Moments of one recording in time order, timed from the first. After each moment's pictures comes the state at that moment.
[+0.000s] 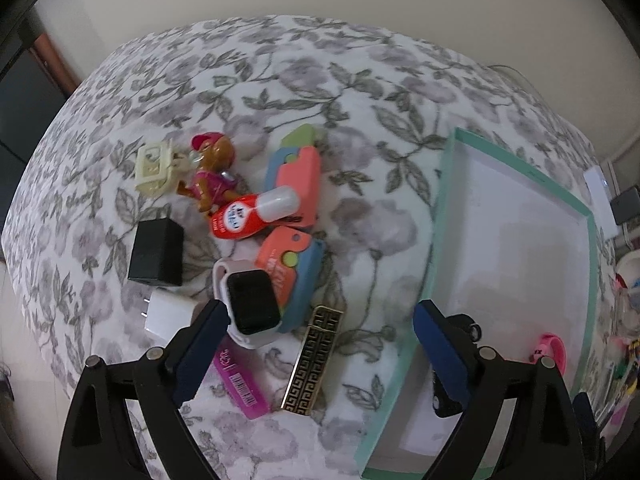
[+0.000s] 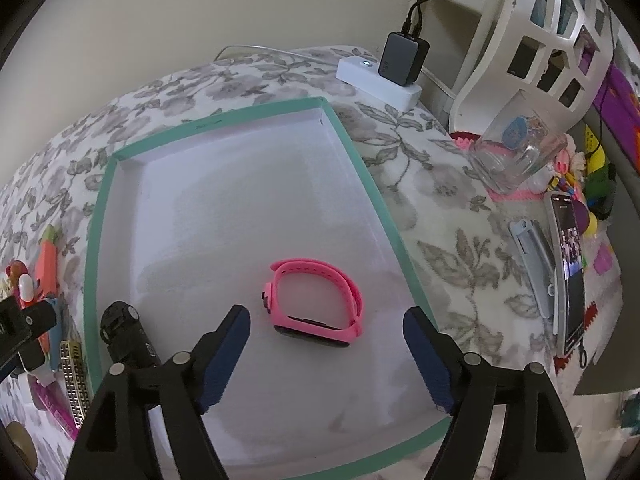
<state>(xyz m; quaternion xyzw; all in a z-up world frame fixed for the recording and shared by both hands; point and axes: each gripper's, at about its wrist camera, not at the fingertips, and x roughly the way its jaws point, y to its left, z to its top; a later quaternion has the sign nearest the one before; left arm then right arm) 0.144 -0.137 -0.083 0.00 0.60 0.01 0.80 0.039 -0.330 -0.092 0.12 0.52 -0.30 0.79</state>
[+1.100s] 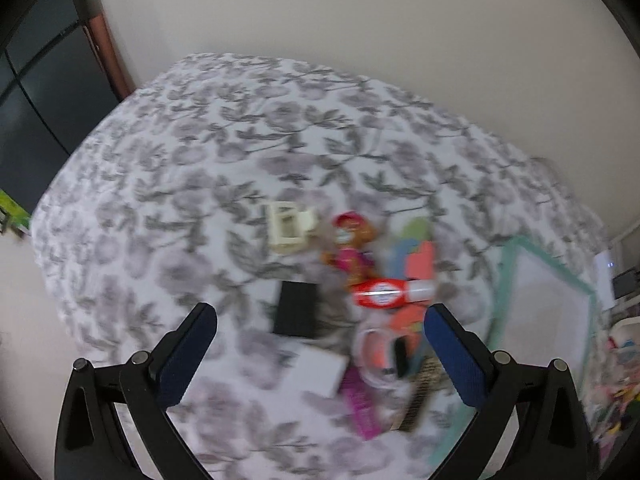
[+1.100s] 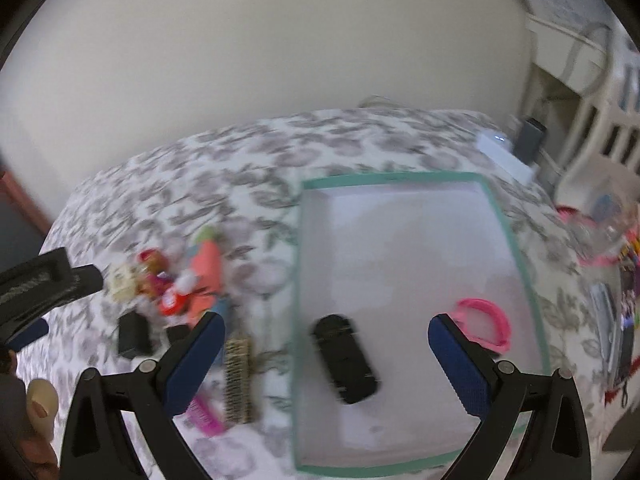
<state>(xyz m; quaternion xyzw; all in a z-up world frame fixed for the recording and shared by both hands) 0.151 -0.022 -0.018 -0.04 0.54 0.07 0.84 0.077 -0.213 -0.036 0.11 0.46 -0.11 0.87</state>
